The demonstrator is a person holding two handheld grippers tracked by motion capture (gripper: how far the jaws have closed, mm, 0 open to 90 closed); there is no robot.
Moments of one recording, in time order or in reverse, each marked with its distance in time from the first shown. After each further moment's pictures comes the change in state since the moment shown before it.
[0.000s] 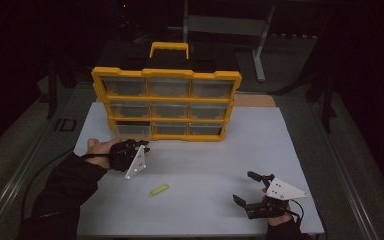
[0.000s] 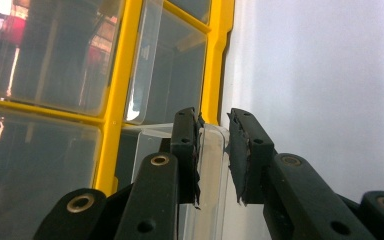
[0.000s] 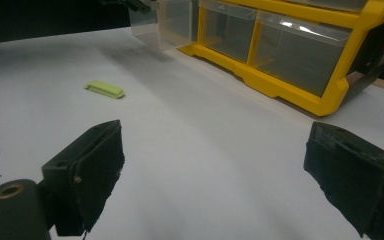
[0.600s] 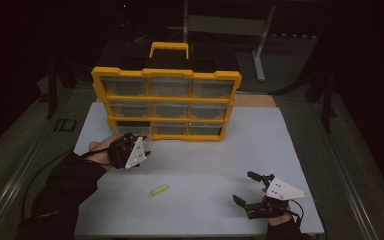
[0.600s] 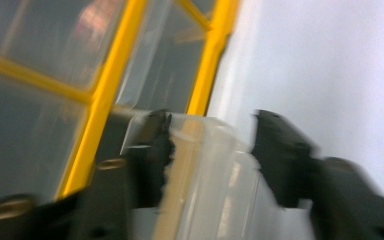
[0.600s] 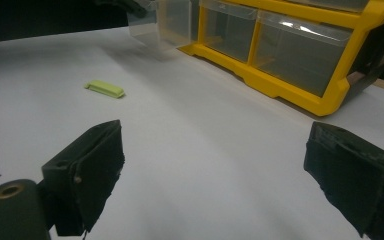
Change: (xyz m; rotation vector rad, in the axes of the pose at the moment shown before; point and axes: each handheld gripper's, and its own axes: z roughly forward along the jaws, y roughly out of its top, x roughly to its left) left arm 0.015 0.001 -0.001 0.012 -0.076 -0.288; right arm 0.000 0.000 0.000 0.002 0.000 -0.003
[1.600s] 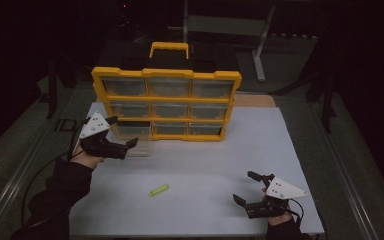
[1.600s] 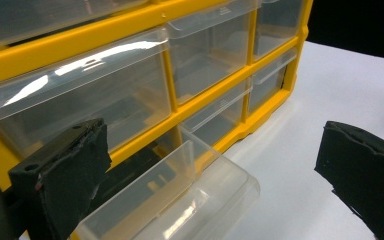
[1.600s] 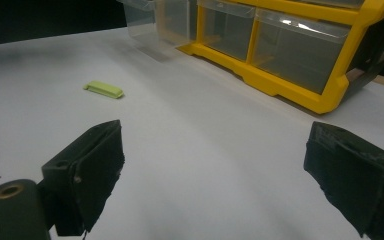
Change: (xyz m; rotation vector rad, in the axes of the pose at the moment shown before) left arm 0.041 -0.023 -0.054 -0.265 0.019 -0.678; right arm -0.002 -0.001 0.000 0.004 0.001 0.017
